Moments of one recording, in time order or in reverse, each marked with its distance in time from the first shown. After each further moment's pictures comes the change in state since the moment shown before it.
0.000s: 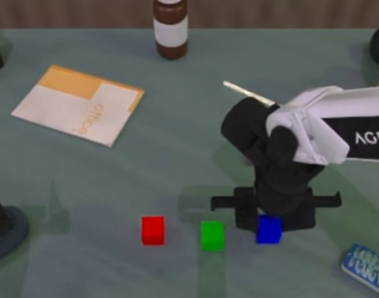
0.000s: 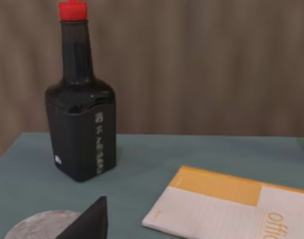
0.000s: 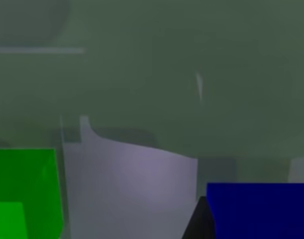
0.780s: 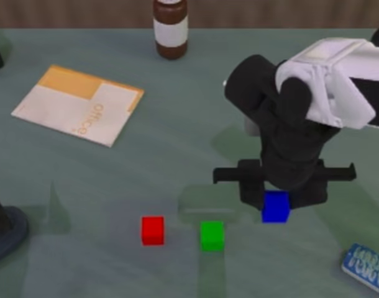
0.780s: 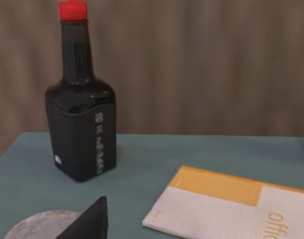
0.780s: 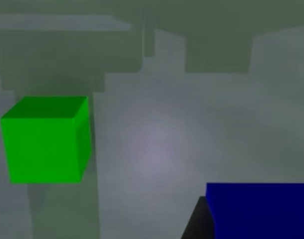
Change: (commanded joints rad) left arm 0.000 0.000 0.000 0.000 0.000 0.000; right arm -0.010 -0.092 0.152 -0.245 -0.002 -0.005
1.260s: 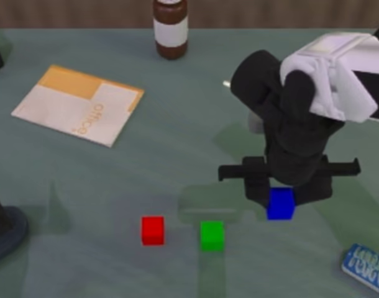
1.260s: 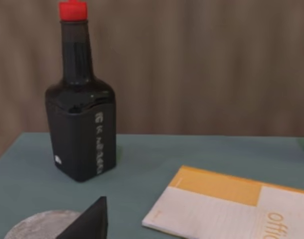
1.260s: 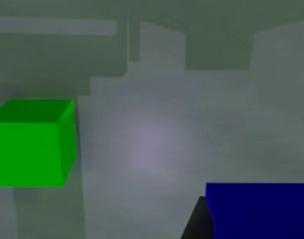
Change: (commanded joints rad) left arm 0.000 0.000 0.000 0.000 0.000 0.000; right arm -0.020 0.002 0.012 -0.021 -0.002 -0.043
